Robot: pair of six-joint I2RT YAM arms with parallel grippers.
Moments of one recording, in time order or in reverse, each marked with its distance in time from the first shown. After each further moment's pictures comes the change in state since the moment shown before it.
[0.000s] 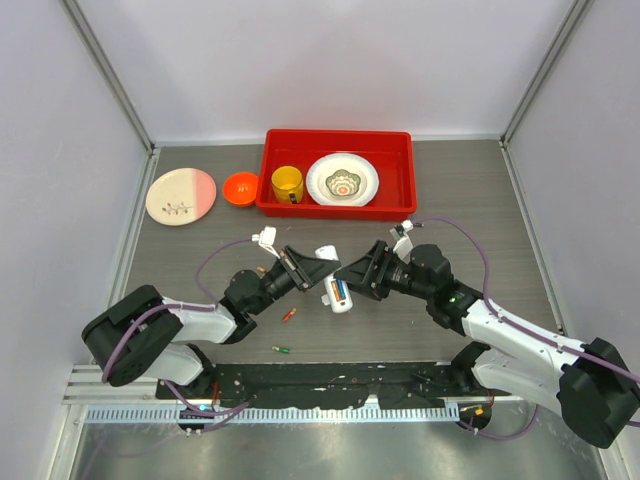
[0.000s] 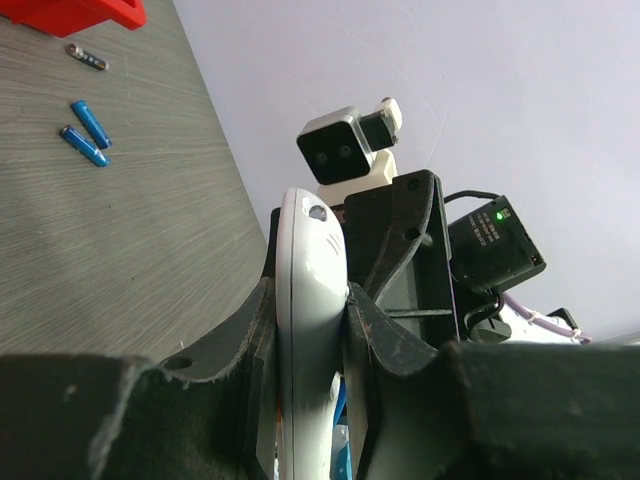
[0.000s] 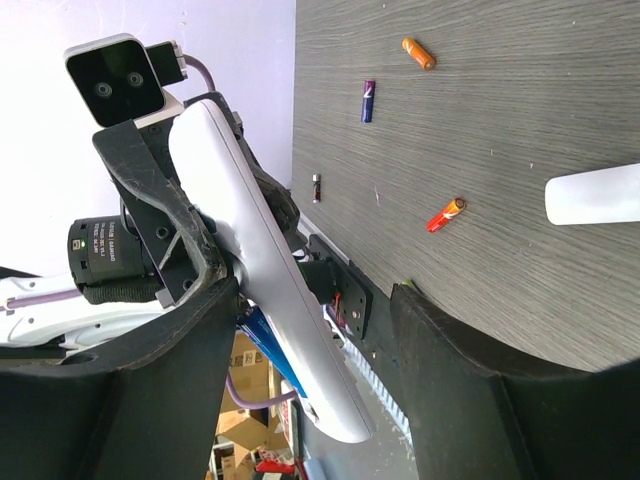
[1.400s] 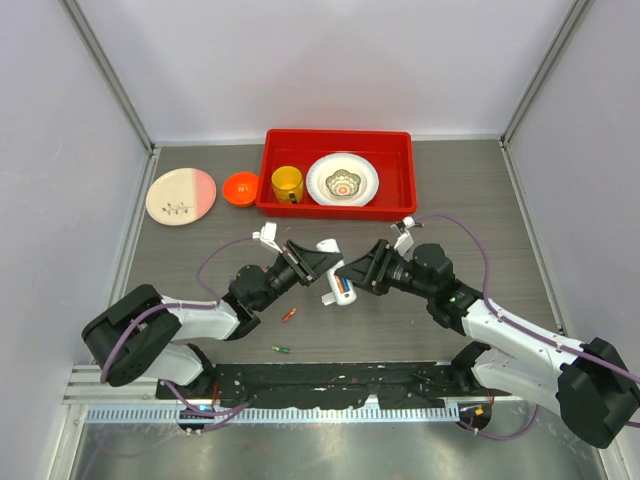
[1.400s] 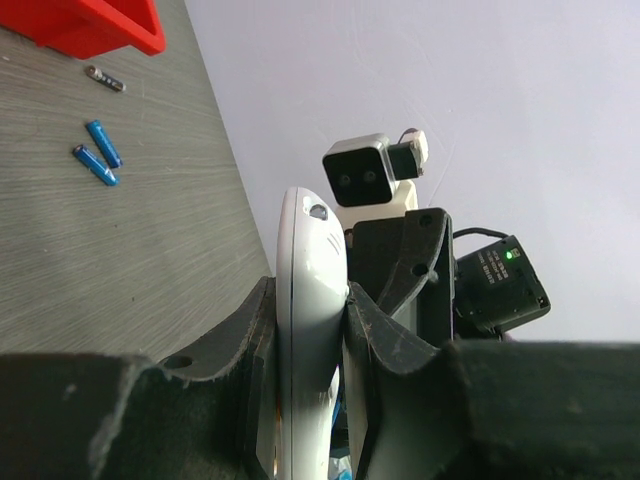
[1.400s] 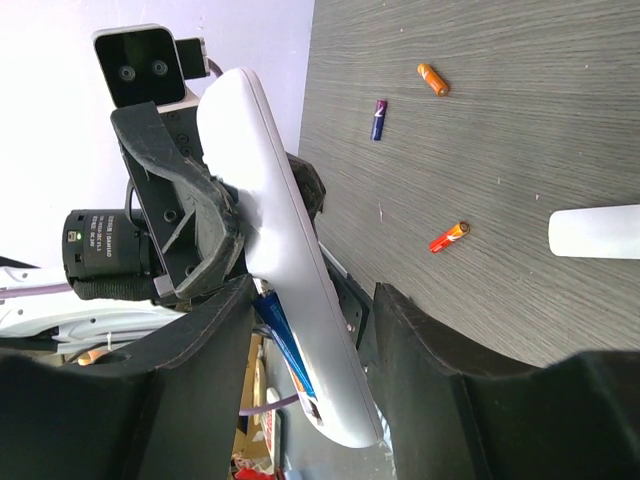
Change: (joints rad) left arm -0.009 -0.002 0.051 -0.078 -0.072 -0.029; right arm -0.007 0.005 -0.006 0.056 0.000 -0.050
